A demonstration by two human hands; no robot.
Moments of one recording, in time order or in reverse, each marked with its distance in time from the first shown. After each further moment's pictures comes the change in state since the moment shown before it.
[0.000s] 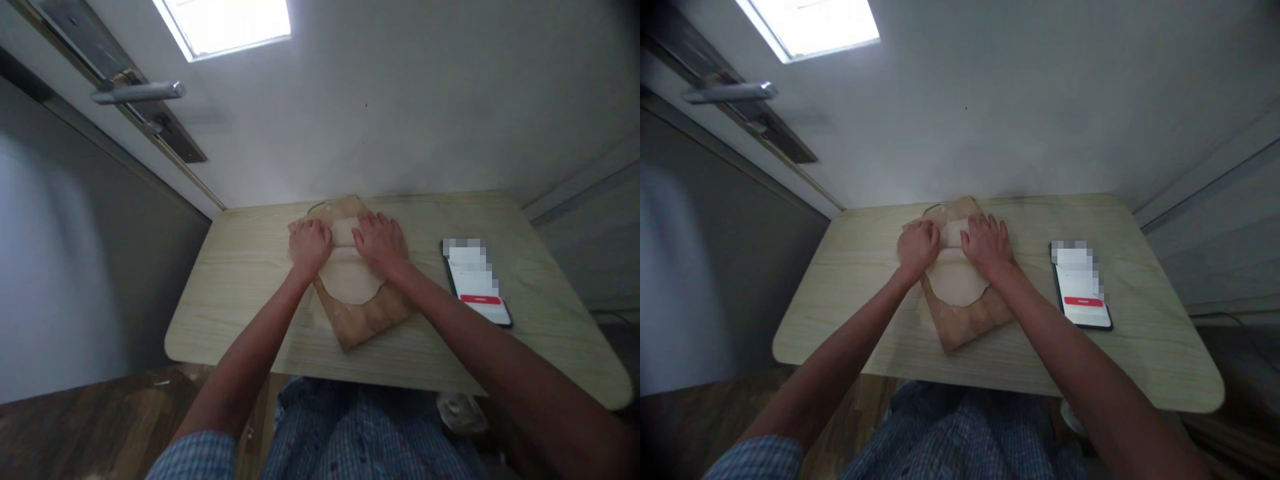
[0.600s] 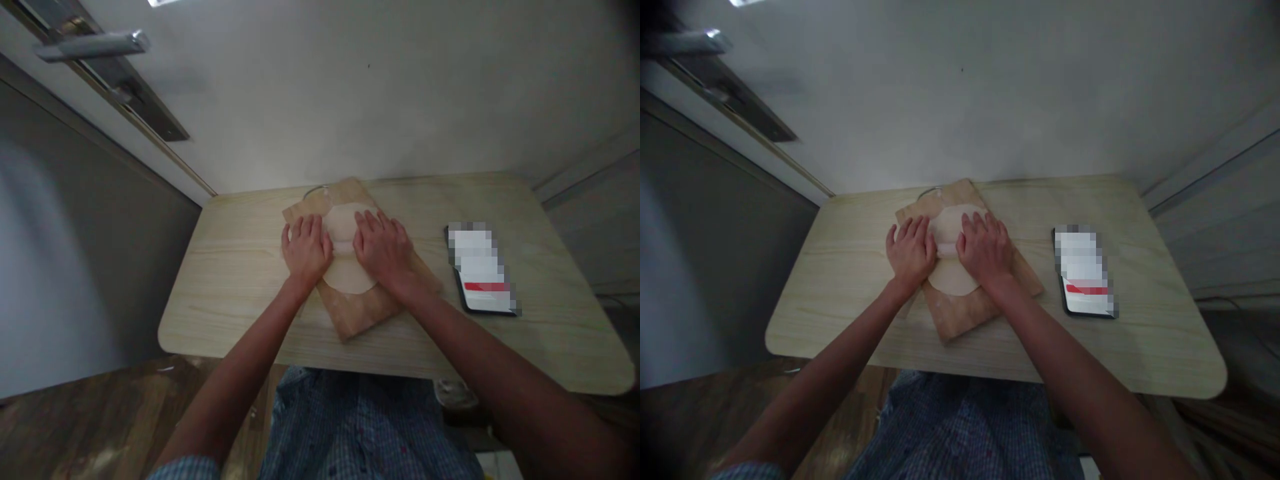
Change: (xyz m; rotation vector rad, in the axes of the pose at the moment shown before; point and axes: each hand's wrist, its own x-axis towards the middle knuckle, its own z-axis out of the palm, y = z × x) left_hand -0.042 -0.003 0.005 -0.084 0.084 0.083; right_hand -0.035 -0.006 0.001 -0.004 0.049 -0.039
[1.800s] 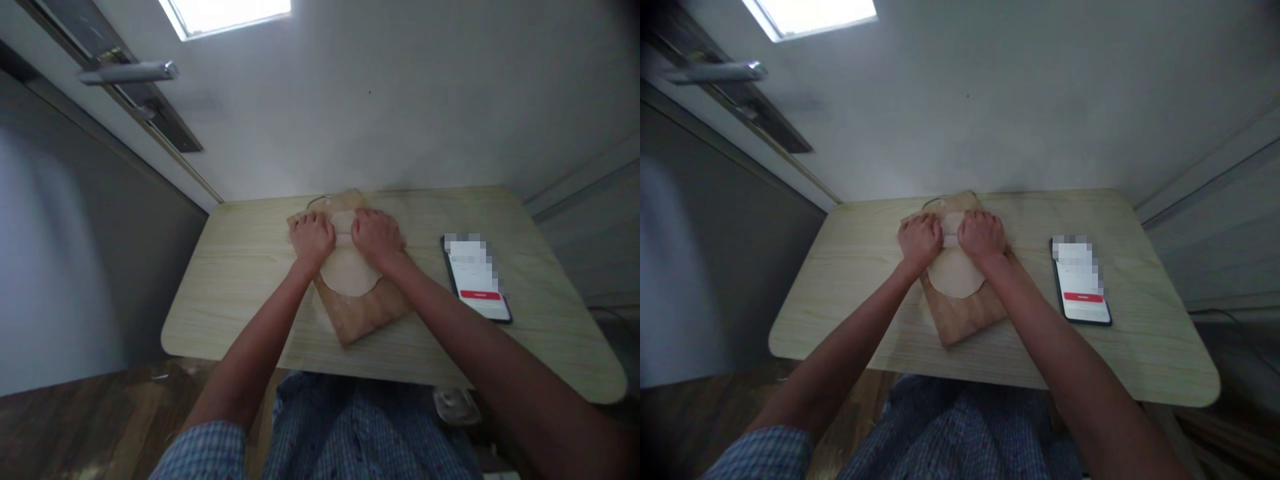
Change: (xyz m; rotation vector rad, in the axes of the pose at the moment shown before) left_hand 0.041 0.002 0.009 0.101 -0.031 -0.063; right_hand 0.043 -0.003 -0.003 -0.036 -0.056 0.080
